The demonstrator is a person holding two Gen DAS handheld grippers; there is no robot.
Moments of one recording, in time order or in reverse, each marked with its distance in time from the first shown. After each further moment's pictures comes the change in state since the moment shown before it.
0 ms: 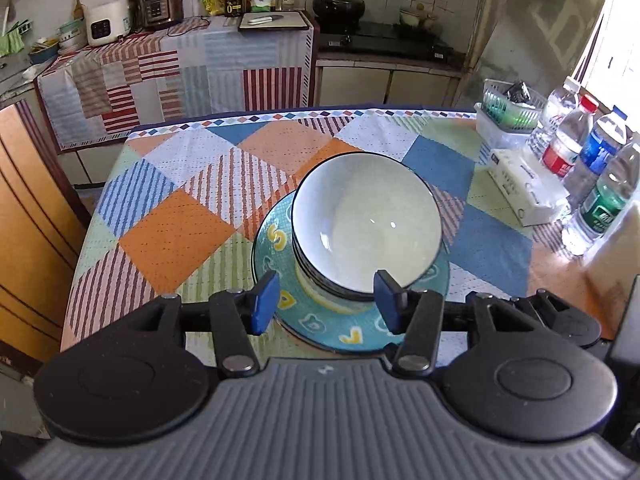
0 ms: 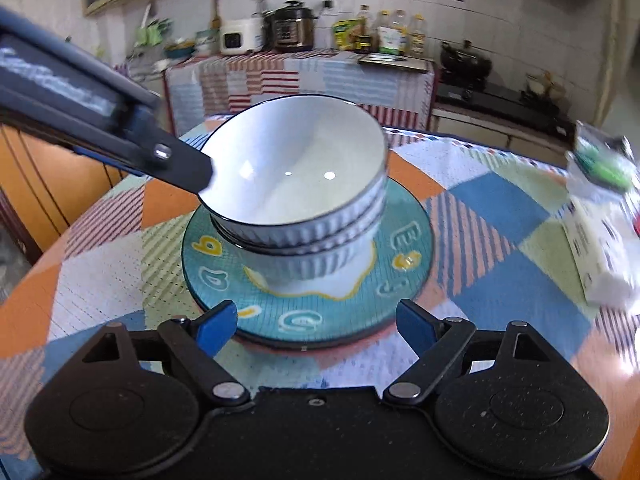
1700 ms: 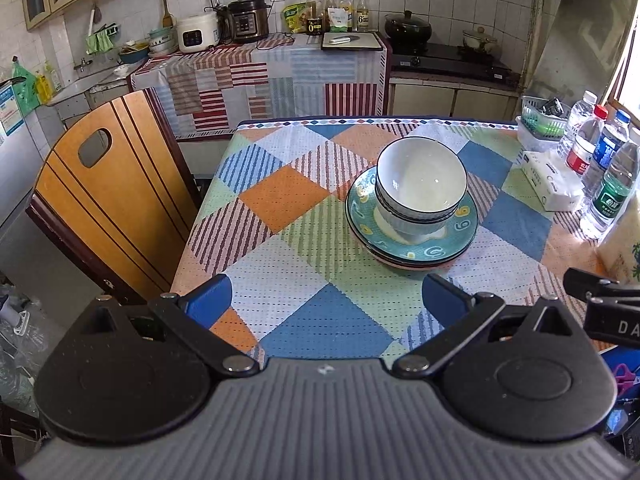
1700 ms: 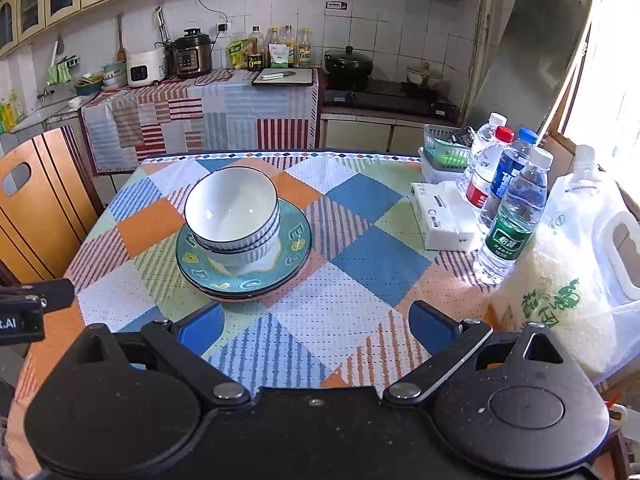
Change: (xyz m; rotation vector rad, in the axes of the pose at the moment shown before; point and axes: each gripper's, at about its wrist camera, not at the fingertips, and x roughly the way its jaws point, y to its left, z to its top) left arm -0.145 0.006 -0.072 -0.063 -0.051 0.220; right arm -0.171 0.023 0.008 0.109 0.023 -0.284
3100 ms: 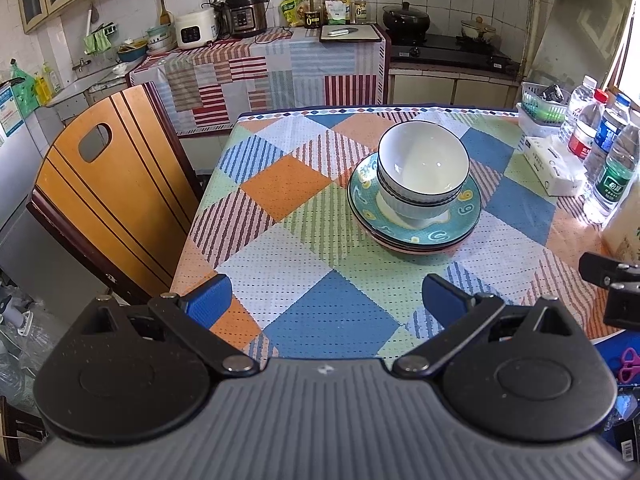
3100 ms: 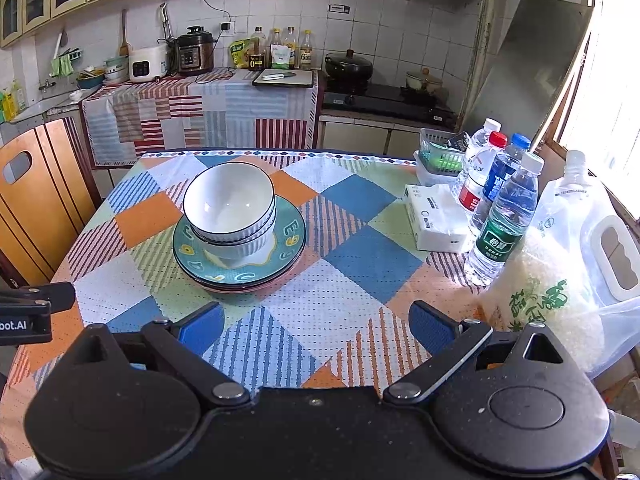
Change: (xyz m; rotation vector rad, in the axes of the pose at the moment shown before) left arm 0.003 0.003 -0.010 0.021 0.014 0.004; right arm -0.008 -0.001 -0.006 -0.011 -0.012 -0.006
